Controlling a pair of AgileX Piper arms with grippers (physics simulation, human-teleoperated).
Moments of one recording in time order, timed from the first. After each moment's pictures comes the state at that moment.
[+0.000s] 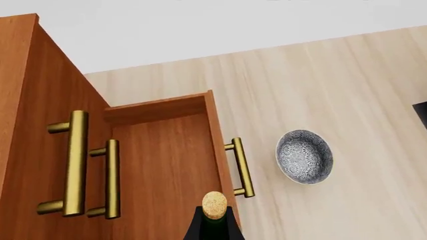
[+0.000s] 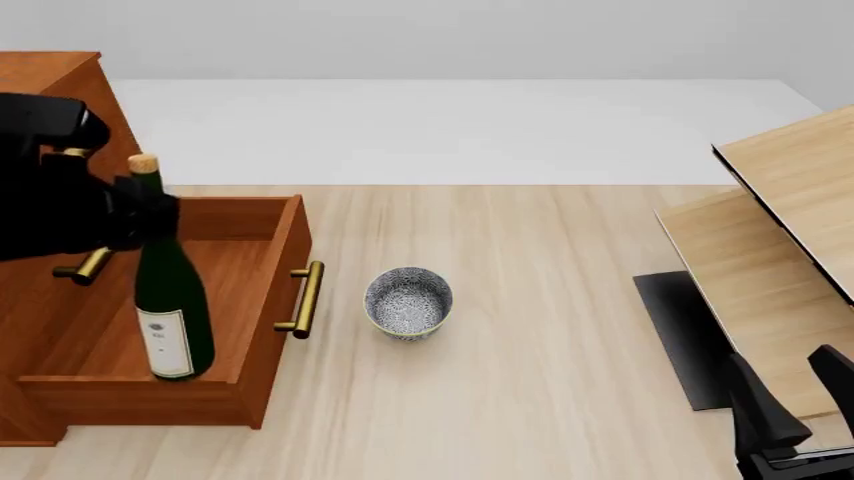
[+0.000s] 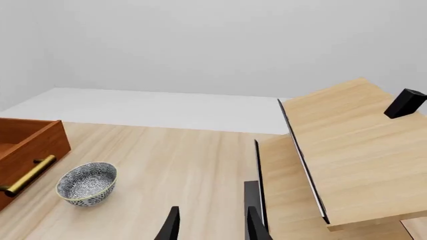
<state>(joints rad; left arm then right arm) -0.19 1.00 -0.96 0.66 -0.01 0.11 0.02 -0.02 0.04 -0.01</state>
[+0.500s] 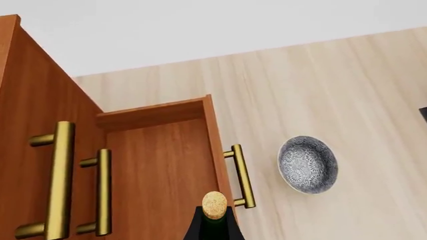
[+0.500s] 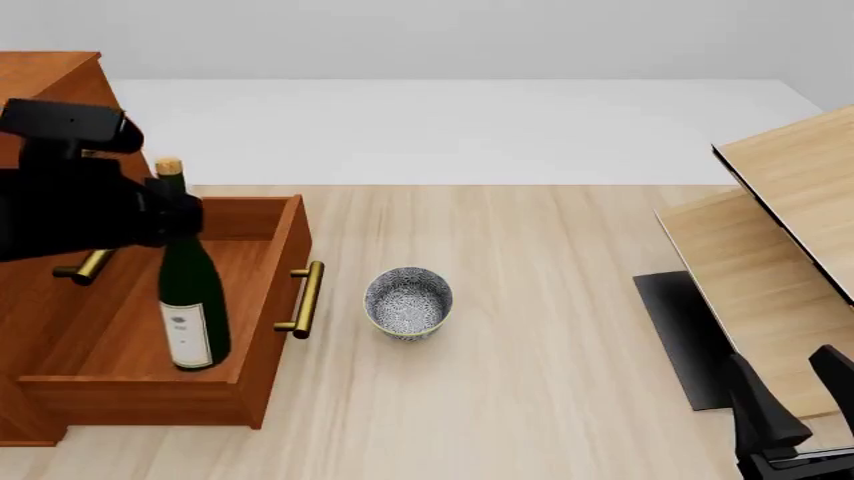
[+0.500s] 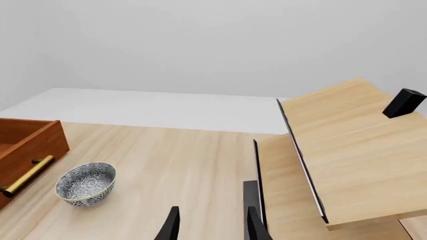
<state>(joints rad) -0.19 1.08 -0.94 0.57 -0.01 0.10 0.02 -0.02 0.04 -0.01</state>
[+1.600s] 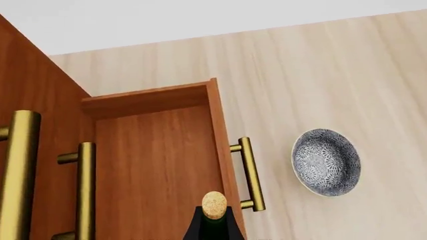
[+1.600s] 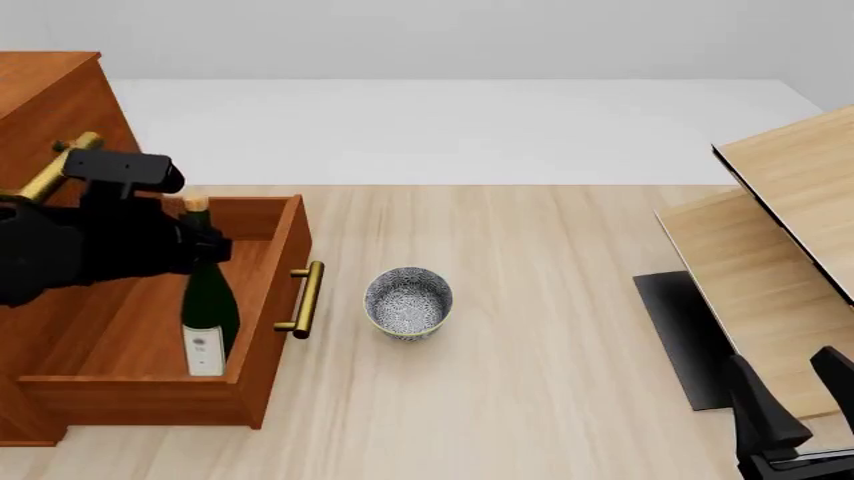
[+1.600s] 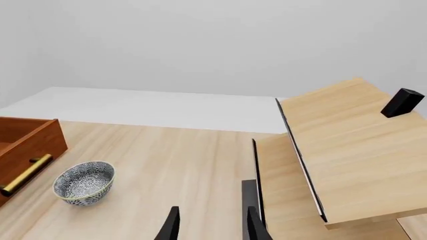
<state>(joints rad) -0.18 1.19 -0.83 0.42 -0.02 0.10 0.01 -0.02 0.05 -0.01</state>
